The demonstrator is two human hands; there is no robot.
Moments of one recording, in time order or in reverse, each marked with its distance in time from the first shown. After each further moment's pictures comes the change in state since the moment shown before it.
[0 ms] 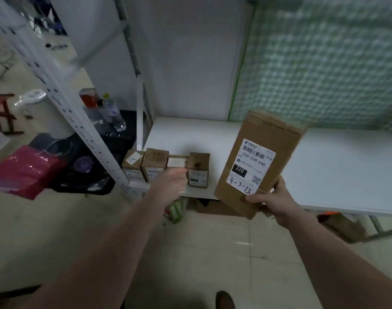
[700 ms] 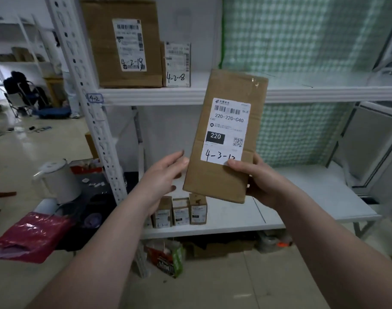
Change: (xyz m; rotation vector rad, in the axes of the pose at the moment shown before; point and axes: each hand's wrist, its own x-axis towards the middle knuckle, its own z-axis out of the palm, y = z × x) left_hand -0.188 0.079 -0.137 -0.189 -0.198 0.500; right_hand -0.259 -0.132 0.102 0.089 -0.178 -0.429
